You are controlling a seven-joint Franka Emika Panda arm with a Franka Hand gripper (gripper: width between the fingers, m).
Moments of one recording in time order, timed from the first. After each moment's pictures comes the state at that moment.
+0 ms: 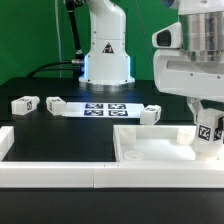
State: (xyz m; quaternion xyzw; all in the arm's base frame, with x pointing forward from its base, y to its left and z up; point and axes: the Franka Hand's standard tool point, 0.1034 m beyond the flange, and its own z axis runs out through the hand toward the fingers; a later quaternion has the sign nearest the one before) arm 0.625 0.123 0.075 -0.88 0.48 0.03 0.07
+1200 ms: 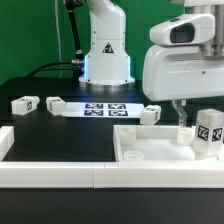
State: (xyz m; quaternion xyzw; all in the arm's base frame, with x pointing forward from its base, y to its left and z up) arm 0.632 0.118 0.082 -0.99 -0.11 -0.02 0.03
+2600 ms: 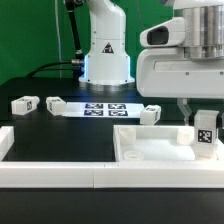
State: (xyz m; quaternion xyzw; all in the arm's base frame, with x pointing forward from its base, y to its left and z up) arm 0.634 0.110 0.079 -0.96 0.27 0.00 0.06
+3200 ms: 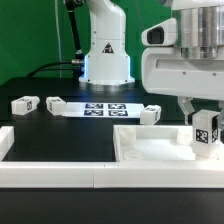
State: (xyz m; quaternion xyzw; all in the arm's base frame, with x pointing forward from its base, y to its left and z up) arm 0.629 0.111 0.078 -0.86 0.51 0.01 0.07
